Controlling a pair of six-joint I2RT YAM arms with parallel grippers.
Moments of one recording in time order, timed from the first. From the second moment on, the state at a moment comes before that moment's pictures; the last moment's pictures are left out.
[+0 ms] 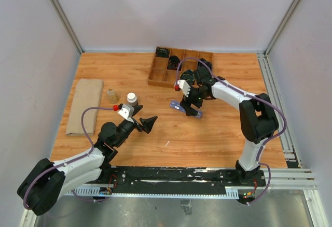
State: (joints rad) left arm -0.62 0.90 0.07 0.93 0.05 -0.16; right arm 0.45 1.82 1.27 -0.61 -0.48 -0.73
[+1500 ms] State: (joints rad) left arm -0.62 0.90 0.07 0.93 0.05 -0.16; right arm 0.52 1.94 1.33 -0.62 -0.35 -0.66
